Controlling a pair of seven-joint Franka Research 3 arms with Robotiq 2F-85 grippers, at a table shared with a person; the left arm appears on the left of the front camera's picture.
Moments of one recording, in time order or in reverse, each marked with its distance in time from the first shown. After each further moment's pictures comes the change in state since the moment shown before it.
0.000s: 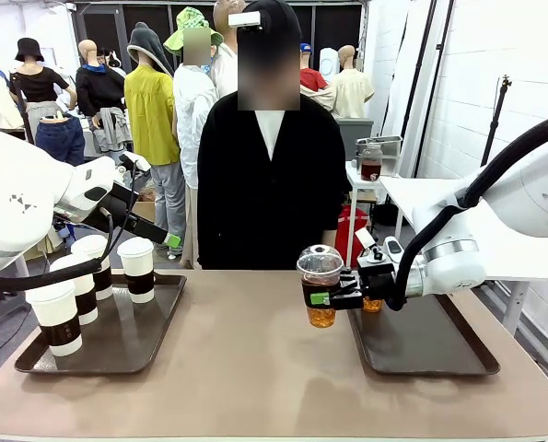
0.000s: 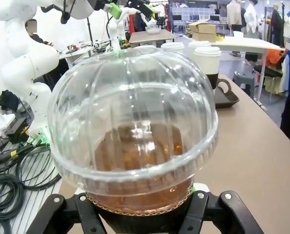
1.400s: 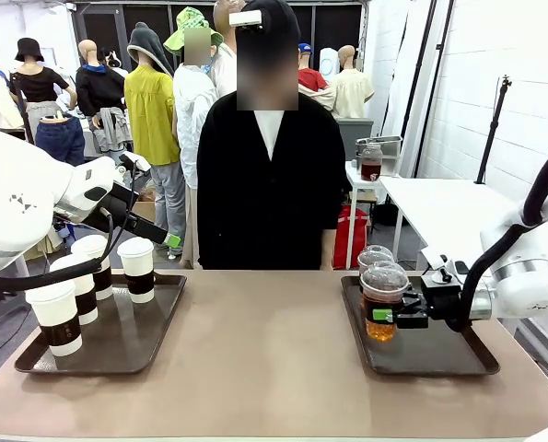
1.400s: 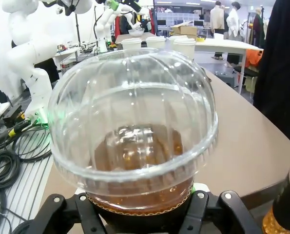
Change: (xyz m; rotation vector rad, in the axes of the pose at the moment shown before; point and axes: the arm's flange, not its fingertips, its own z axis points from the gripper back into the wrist) left arm 0.000 0.000 0.000 0.000 0.000 0.000; right arm -0.066 0.015 0.126 -0.088 -0.033 0.037
